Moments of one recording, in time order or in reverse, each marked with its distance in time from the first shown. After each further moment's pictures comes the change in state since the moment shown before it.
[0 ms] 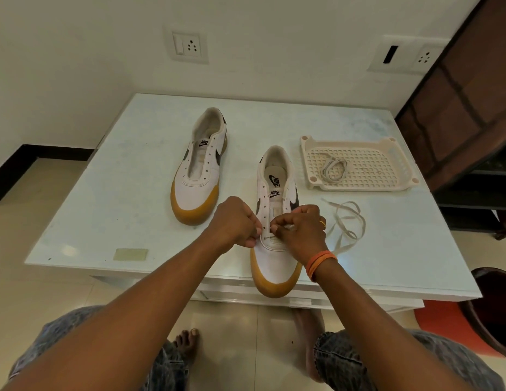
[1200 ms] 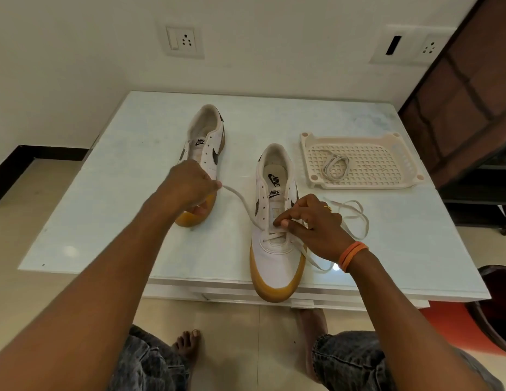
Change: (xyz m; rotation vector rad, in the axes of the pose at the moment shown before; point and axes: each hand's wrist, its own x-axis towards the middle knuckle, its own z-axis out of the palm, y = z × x) left_hand 0.016 0.014 -0.079 0.195 0.241 0.018; right_hand 0.019 0.022 -0.034 -0.137 -0.185 -0.324
